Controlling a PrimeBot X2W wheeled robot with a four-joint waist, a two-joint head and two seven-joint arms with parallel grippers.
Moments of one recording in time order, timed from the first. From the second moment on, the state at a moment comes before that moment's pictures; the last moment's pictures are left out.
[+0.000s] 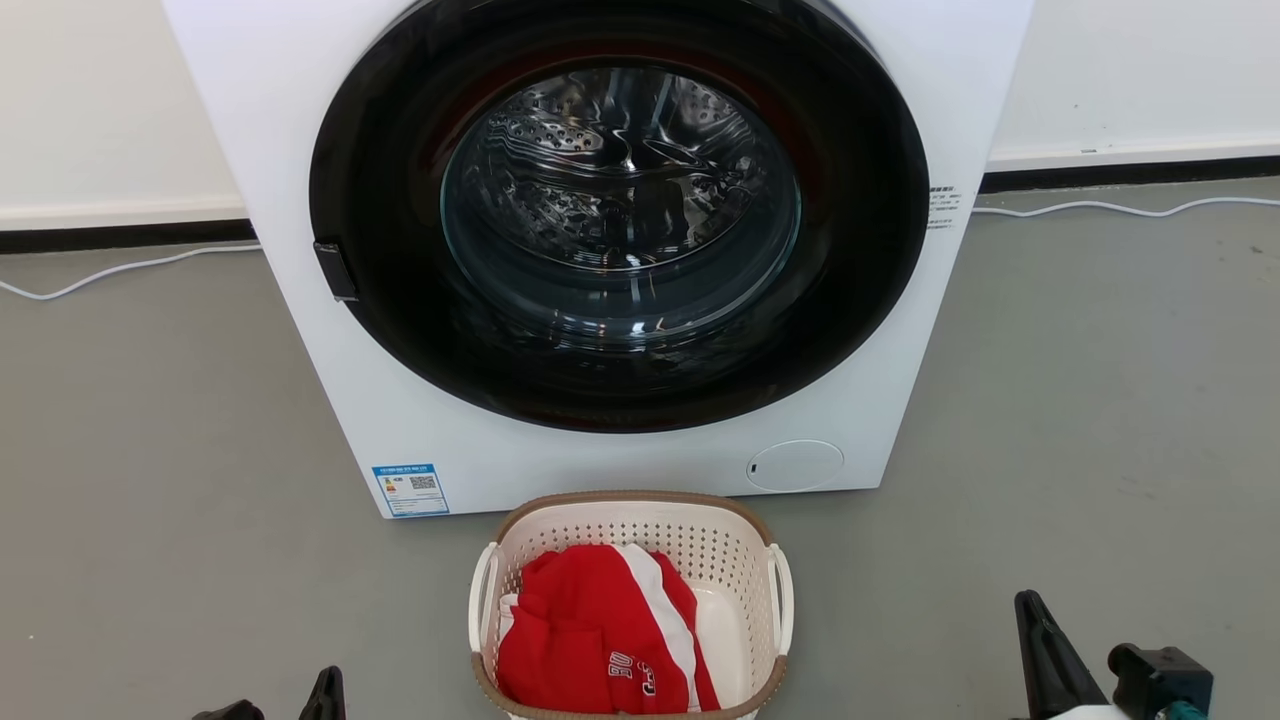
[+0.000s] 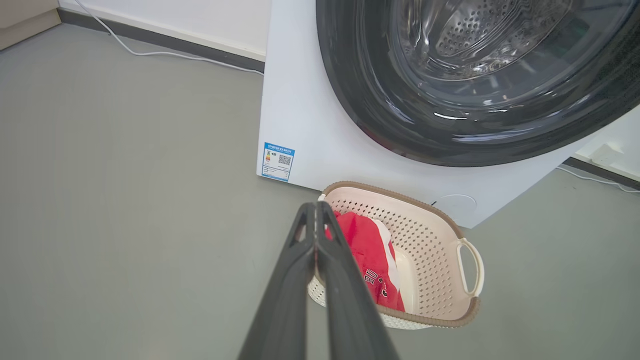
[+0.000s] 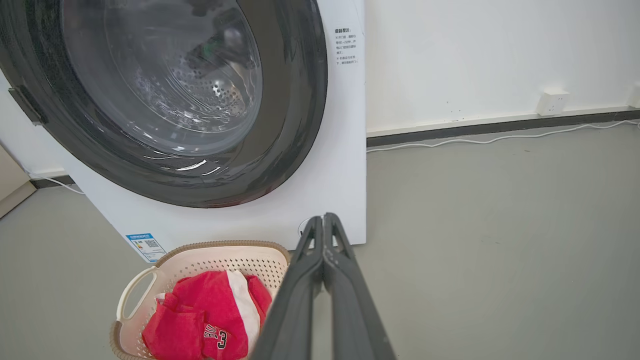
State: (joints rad) left arm 0.06 0.09 0.01 0.47 -0.39 -0.02 -0.22; right arm 0.04 -0.04 -0.12 0.40 0.07 0.12 -0.23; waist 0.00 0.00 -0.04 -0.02
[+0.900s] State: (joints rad) left arm 0.05 0.08 0.03 0.42 -0.68 -0.04 -0.14; right arm 0.03 -0.04 -0.12 0.37 0.44 0.12 -0.15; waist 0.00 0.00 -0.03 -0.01
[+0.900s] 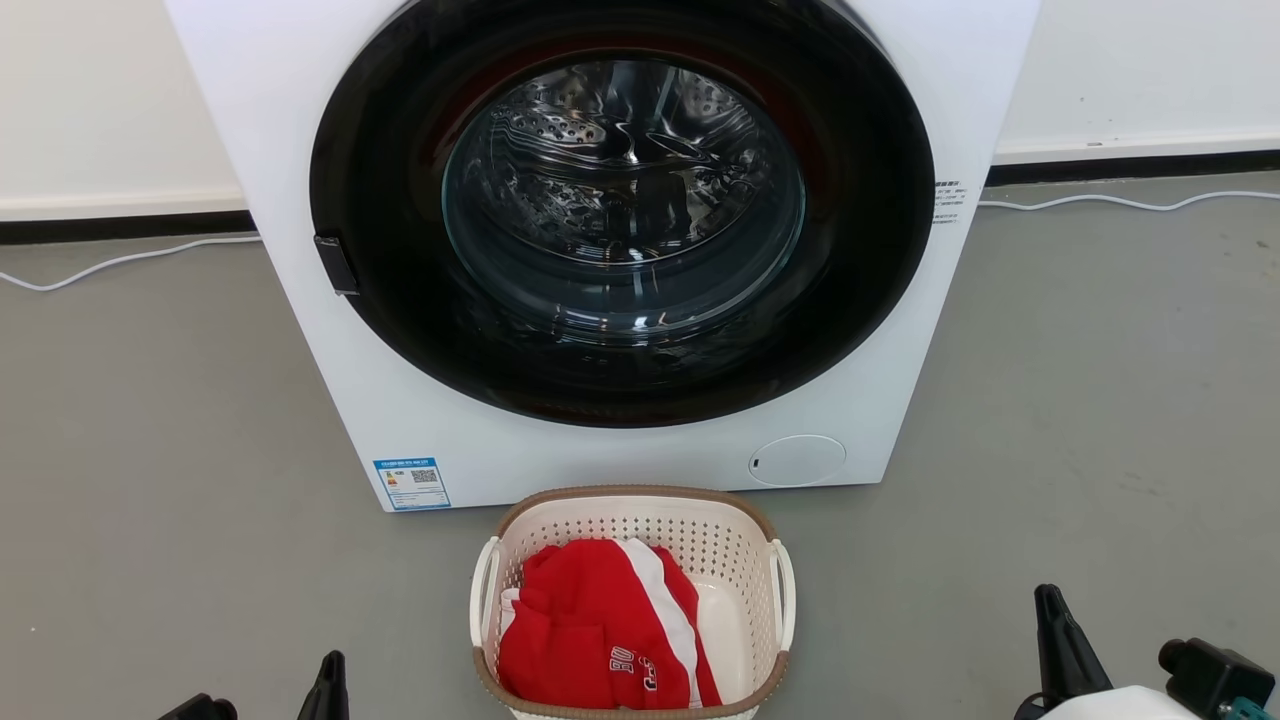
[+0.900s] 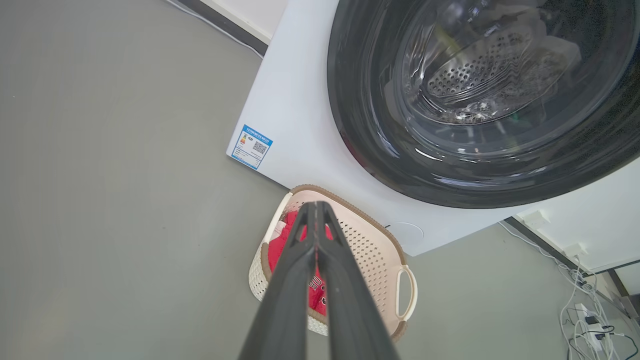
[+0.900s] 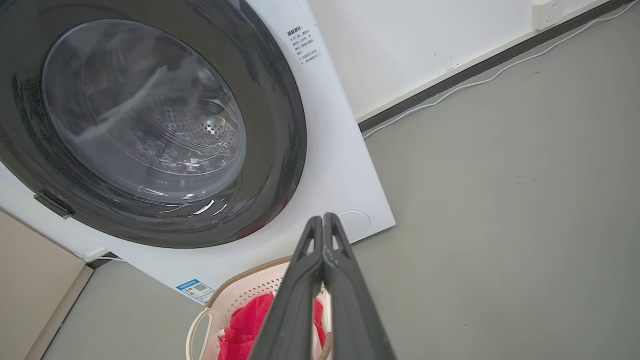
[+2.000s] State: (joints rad) left arm 0.01 0.07 0.05 0.37 -1.01 -0.07 -0.05; right arm -0.01 -0.04 -0.13 0.33 0.86 0.12 -0.05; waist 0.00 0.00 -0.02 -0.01
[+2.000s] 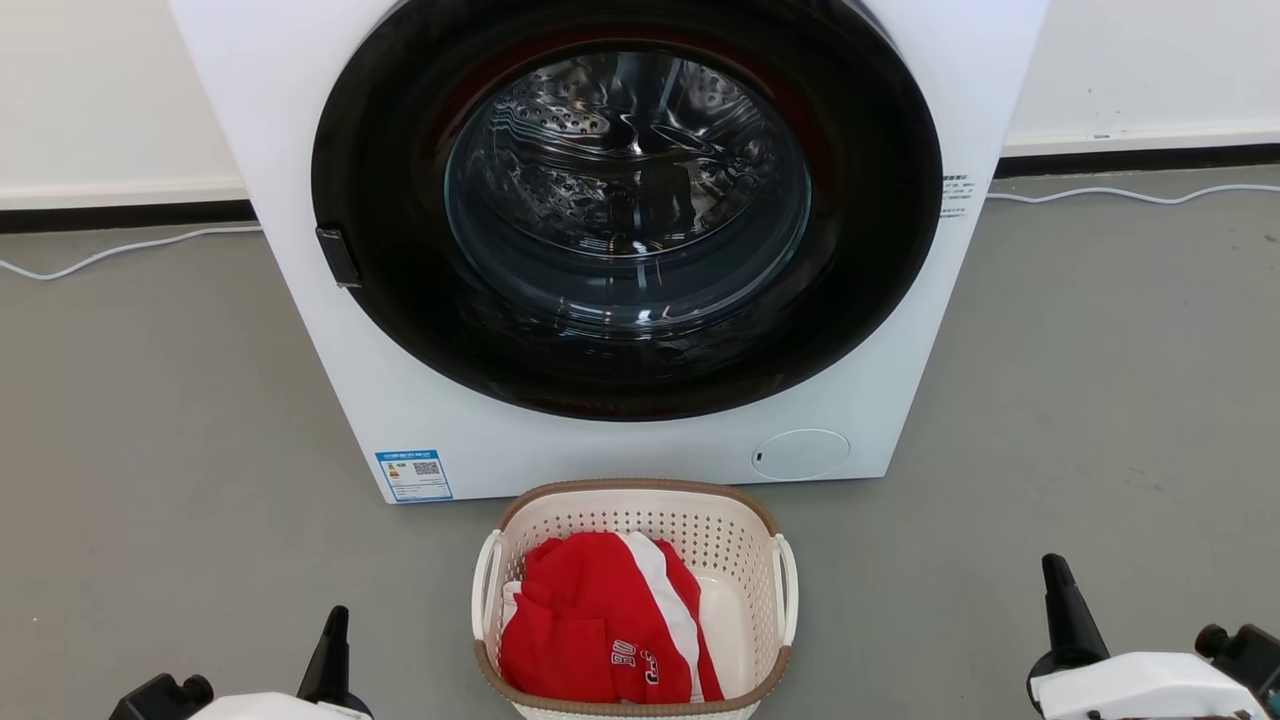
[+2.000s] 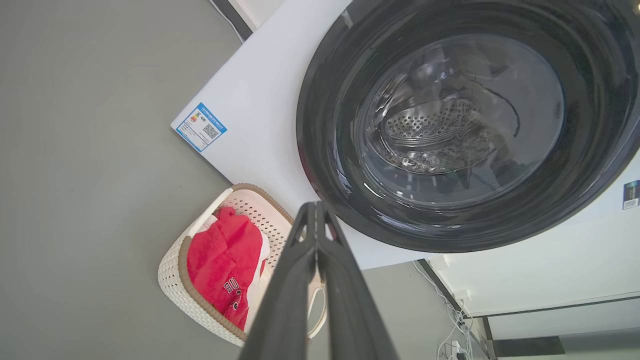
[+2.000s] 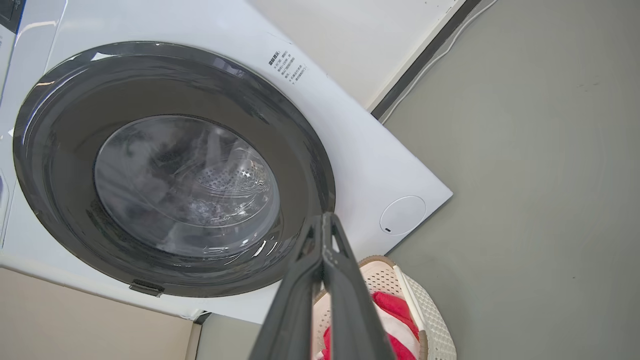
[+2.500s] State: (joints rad) left arm 0.00 0.06 0.06 0.35 -1.17 -0.08 -0.01; right arm -0.01 -0.04 -0.13 0.33 1.05 0.12 -0.01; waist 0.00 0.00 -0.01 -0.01
